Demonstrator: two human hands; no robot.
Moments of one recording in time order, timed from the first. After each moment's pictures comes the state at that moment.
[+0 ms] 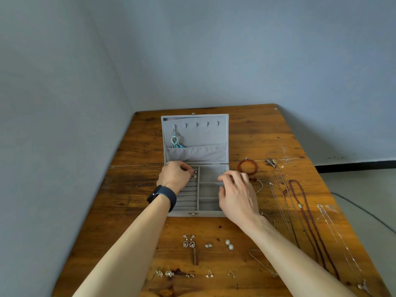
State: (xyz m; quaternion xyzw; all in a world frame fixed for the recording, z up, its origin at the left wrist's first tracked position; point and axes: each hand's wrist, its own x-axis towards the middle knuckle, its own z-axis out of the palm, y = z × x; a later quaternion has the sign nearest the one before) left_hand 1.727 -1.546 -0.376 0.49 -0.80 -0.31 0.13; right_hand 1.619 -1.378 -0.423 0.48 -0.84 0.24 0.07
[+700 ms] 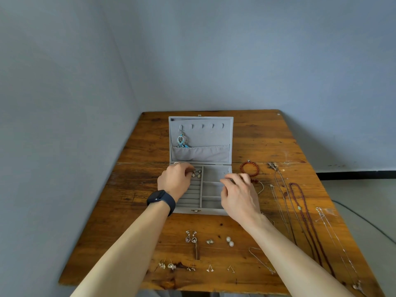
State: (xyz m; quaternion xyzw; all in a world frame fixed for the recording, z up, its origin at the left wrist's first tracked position) left_hand 1.750 -1.532 -0.371 0.42 -0.88 -0.16 0.14; right_hand 1.618 -1.377 -0.421 0.49 -0.84 0.21 0.07
